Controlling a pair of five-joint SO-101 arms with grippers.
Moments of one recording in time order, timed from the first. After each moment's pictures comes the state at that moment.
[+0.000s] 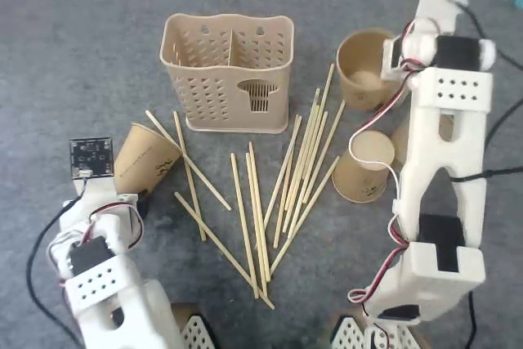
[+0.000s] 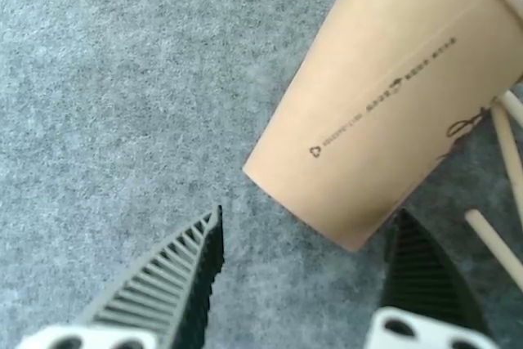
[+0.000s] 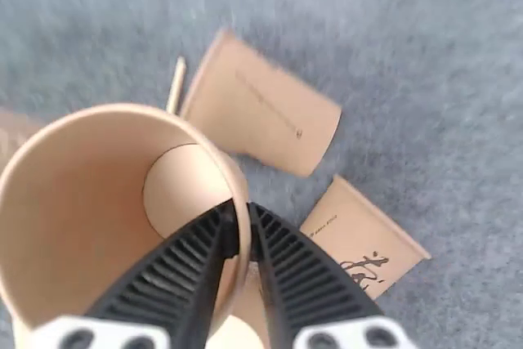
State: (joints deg) left arm -35.3 -65.2 82.8 47.3 -16.5; right arm 1.7 8.4 -29.2 83.3 -0.2
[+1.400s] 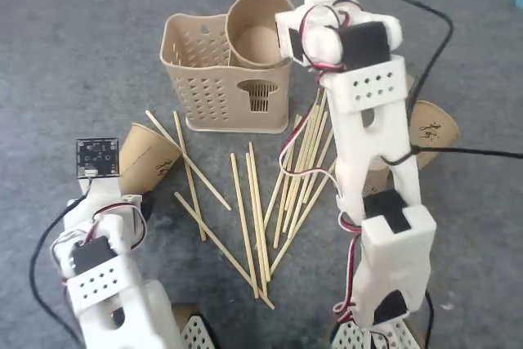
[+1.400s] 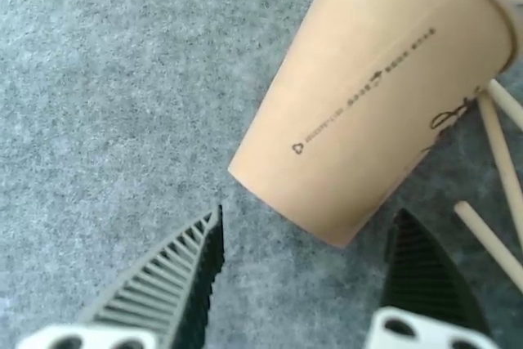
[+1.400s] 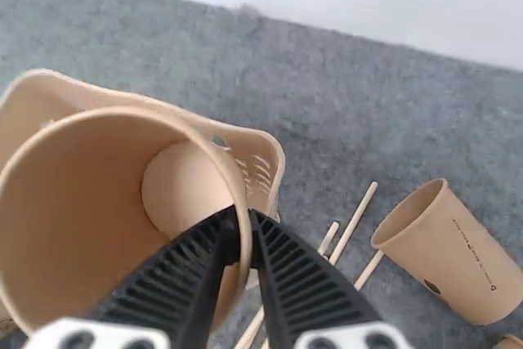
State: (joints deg) left arm -33.8 -65.3 83.4 47.2 -17.1; right arm -21.8 23.6 -60.4 89.3 -3.1
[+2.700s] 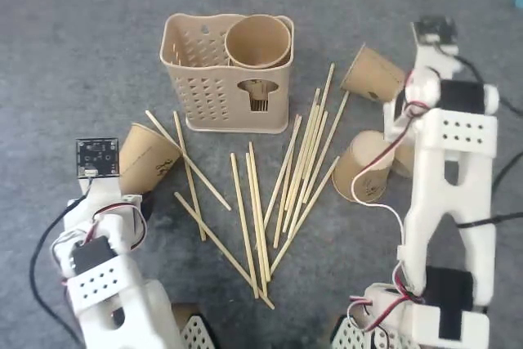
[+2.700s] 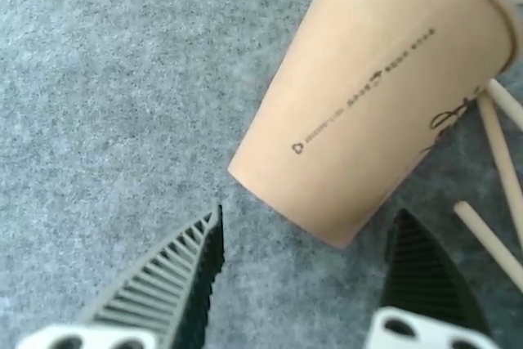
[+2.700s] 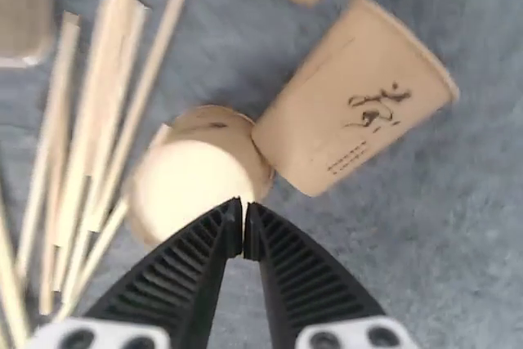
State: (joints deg) left arm -33.8 -65.3 83.4 47.2 -17.1; right arm 4.0 -10.7 7.9 84.3 6.6
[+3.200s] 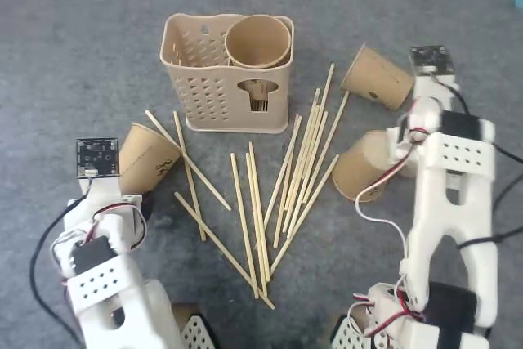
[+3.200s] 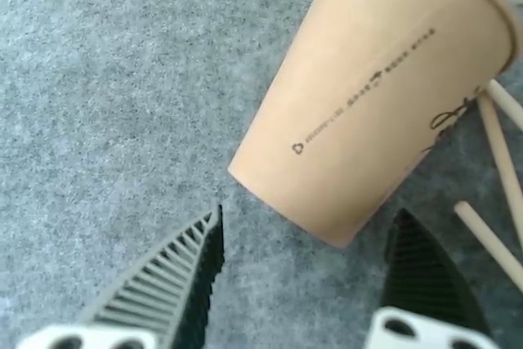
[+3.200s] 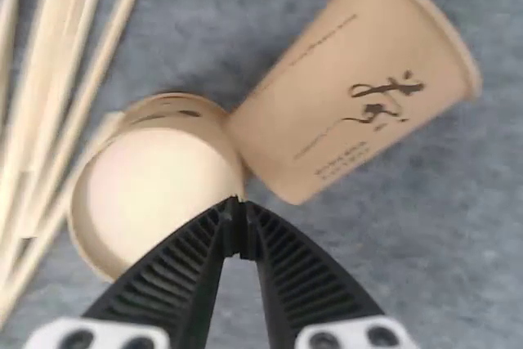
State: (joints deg) left arm -33.8 -65.3 83.4 47.2 -17.1; right arm 10.1 -14.6 25.3 71.0 13.8
